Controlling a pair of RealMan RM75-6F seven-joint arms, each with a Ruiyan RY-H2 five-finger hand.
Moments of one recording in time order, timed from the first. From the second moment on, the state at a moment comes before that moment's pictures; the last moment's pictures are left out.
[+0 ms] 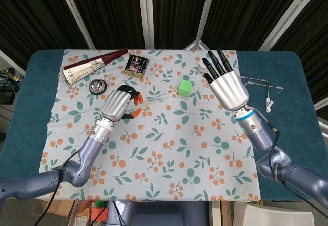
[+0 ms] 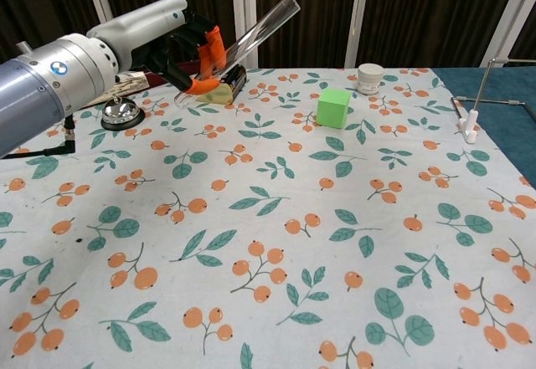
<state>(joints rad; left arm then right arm) -0.85 -1.65 -0.29 -1.34 1.22 1.06 0.10 0.80 -1.40 0.27 -1.15 -1.62 1.32 -0.33</state>
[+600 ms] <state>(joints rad) -0.87 -1.63 -0.31 -1.38 1.17 1.03 0.16 0.88 -1.40 0.21 -1.09 -1.75 1.34 -0.33</state>
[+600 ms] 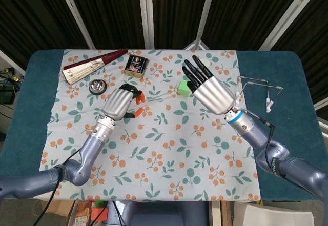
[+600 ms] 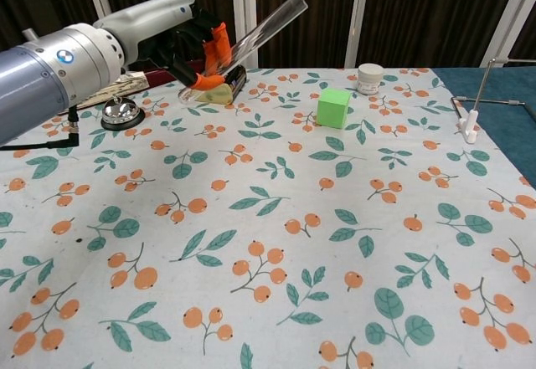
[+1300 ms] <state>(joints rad) -0.89 -1.66 -0.32 -1.39 1.13 1.03 0.21 0.91 -1.43 0.20 -1.13 -1.74 1.32 -0.39</state>
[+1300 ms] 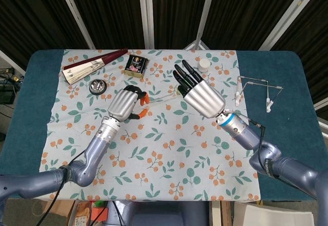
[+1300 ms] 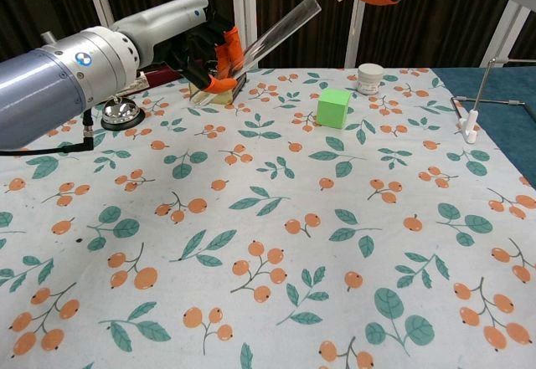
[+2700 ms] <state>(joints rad) -0.90 -1.67 -0.32 -1.41 1.10 1.03 0.24 0.91 -1.43 0.19 -1.16 -1.73 1.32 -0.41</state>
